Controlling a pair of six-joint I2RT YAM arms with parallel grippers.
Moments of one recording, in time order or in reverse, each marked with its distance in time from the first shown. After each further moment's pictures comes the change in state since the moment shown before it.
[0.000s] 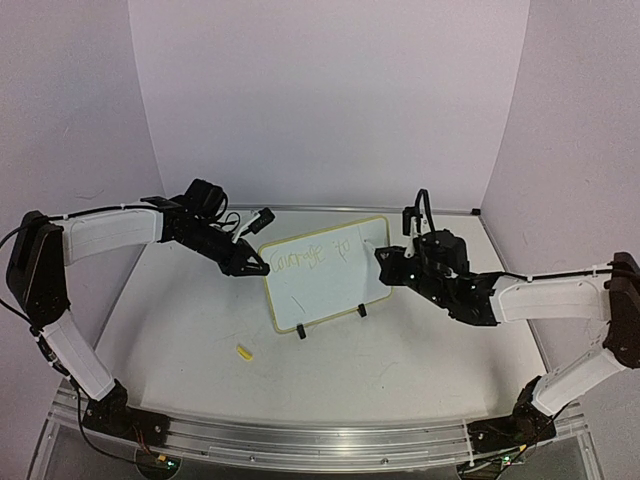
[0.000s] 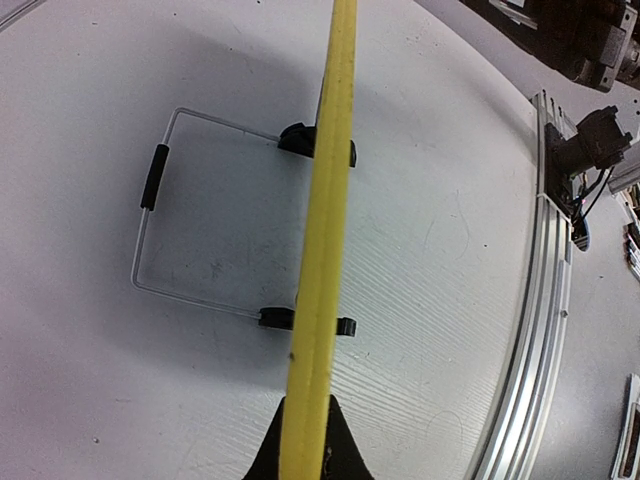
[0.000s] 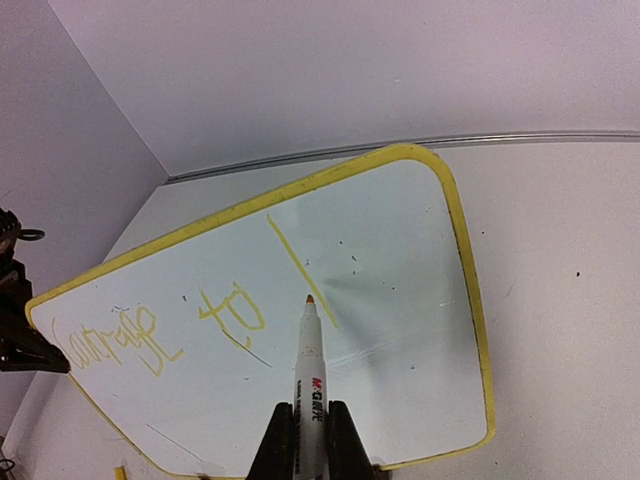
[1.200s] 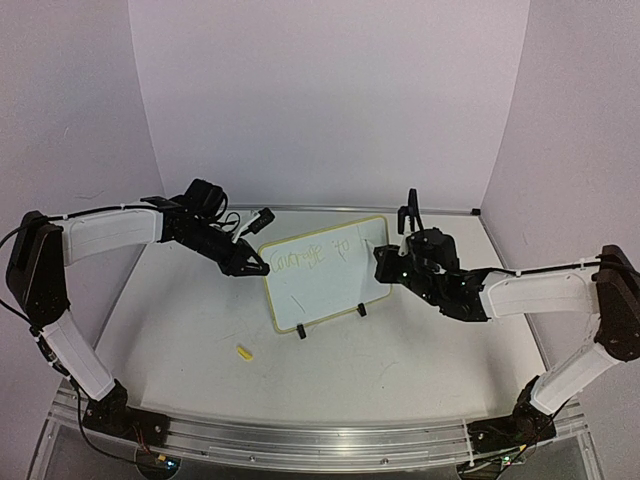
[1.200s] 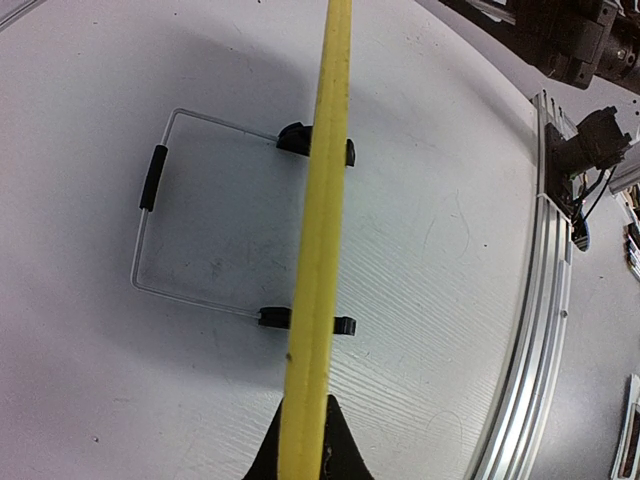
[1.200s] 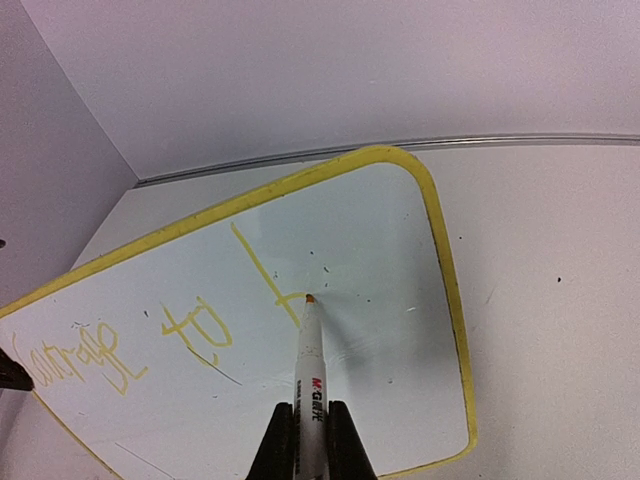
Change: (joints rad) left arm 0.000 -0.002 0.000 -0.002 -0.002 -0.001; right arm 0.000 0.072 0.051 -0.016 0.072 -0.015
